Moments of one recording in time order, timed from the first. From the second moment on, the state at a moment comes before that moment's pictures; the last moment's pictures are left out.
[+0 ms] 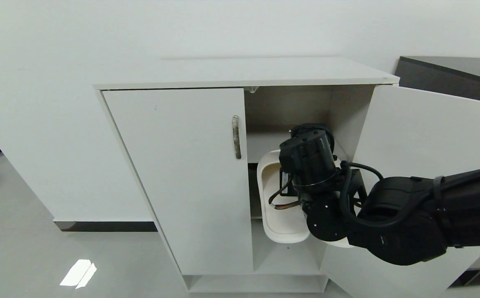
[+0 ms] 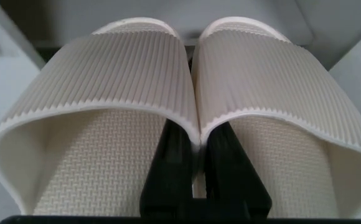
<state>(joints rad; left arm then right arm) 0.00 0.00 0.00 0.00 -0.03 -0.02 0.90 1.94 -1.27 -0.27 -0.88 0.36</state>
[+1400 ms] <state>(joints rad) 0.00 0.00 0.00 0.00 -0.03 -0.02 0.75 2.15 -1.40 -0.51 -0.77 0.19</state>
